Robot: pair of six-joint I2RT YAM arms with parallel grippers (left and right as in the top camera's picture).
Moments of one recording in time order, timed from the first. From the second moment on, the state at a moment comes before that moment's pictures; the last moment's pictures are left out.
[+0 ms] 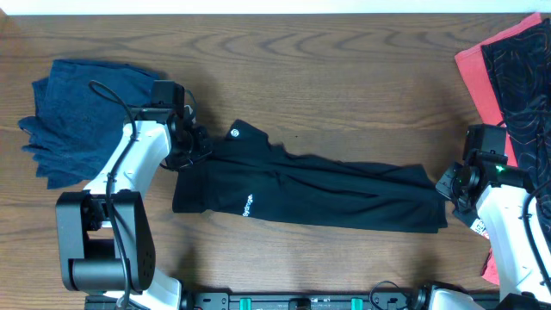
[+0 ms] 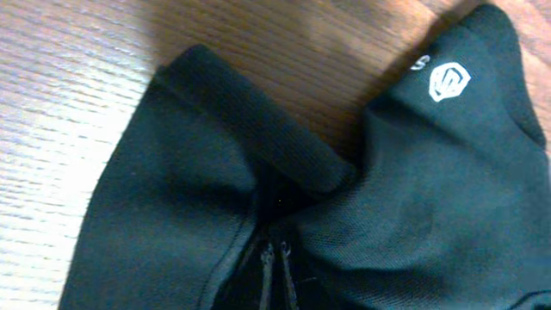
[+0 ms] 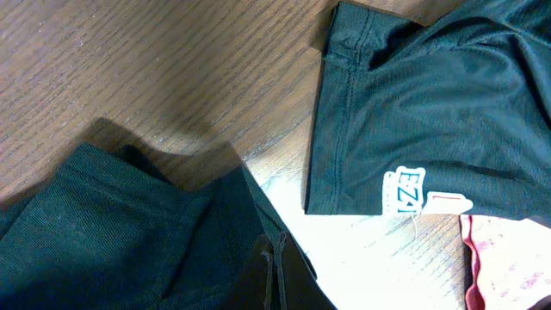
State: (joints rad) left arm -0.02 1.73 1.11 -0.79 0.22 -0.38; right arm -0.20 1.30 0.80 -0.83 0.23 0.46
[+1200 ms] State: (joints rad) left arm -0.02 1.57 1.11 -0.57 0.20 -0.35; right arm -0.23 1.35 0.80 -0.66 0.17 0.43
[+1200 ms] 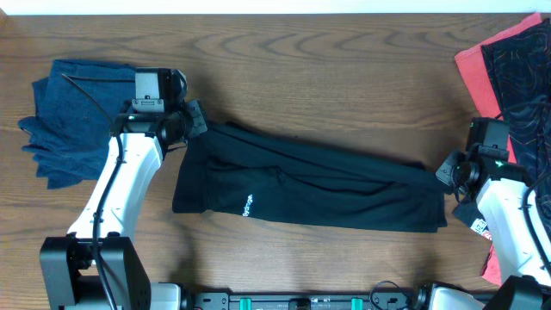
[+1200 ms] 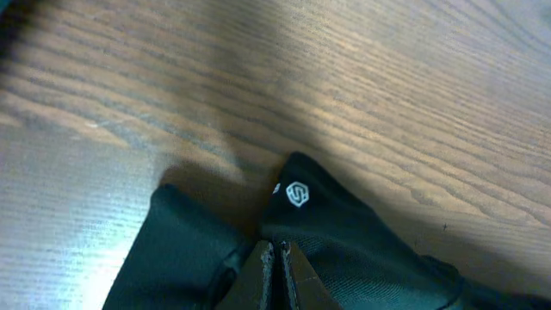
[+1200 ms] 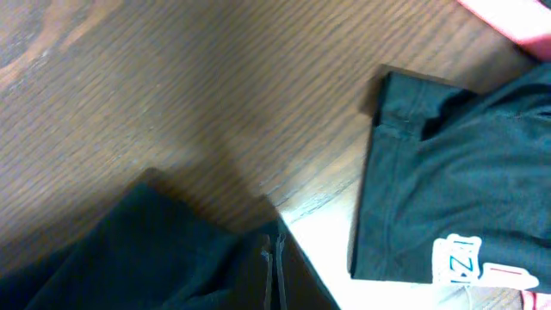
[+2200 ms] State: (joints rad) left arm -0.01 1.53 1.04 -0.78 0.26 -0.36; right arm -0.26 1.35 0.80 -0.79 0.16 0.43
